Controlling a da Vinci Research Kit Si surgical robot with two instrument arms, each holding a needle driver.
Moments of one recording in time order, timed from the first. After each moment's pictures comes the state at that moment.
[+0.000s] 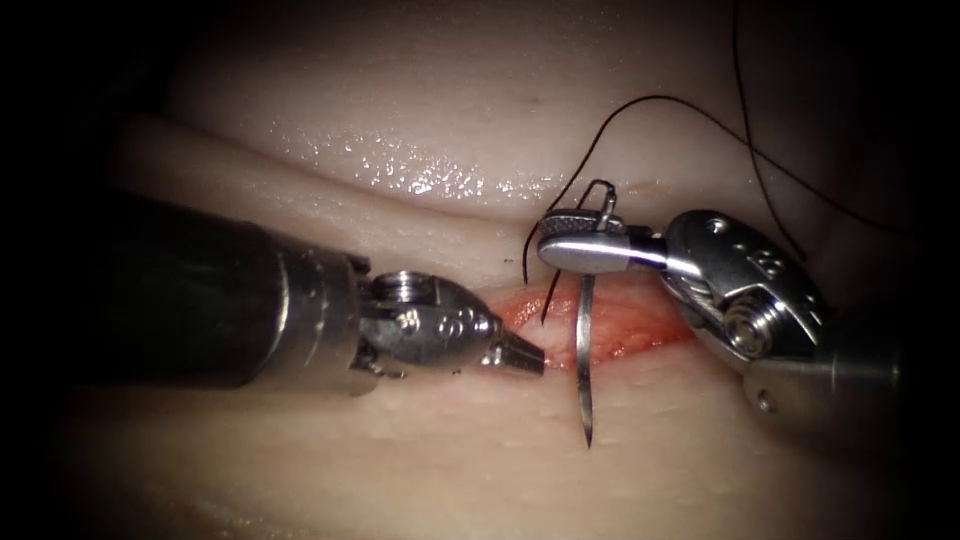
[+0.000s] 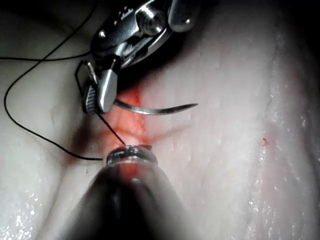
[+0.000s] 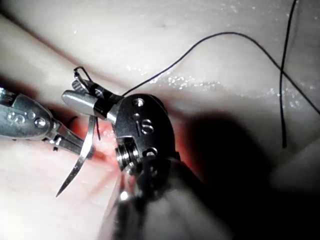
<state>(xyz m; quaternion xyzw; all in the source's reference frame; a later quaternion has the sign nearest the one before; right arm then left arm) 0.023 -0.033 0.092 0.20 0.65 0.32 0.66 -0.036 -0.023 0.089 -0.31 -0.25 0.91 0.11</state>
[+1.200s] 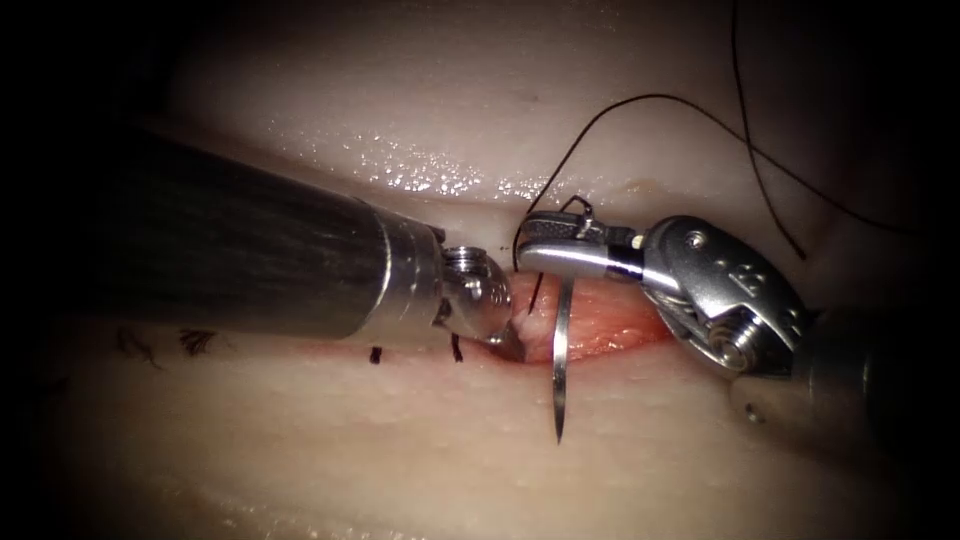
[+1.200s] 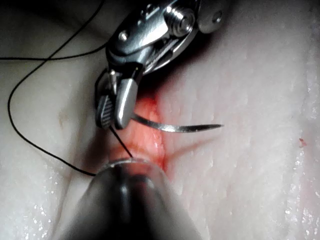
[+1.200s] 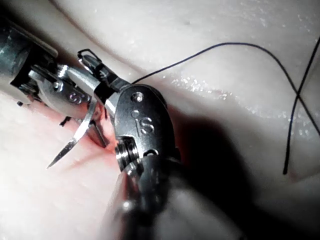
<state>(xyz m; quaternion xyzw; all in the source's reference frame) 0.024 -0.033 0.093 0.13 0.67 0.27 0.68 -0.035 -0.023 0.098 -0.16 -0.34 0.93 0.06</state>
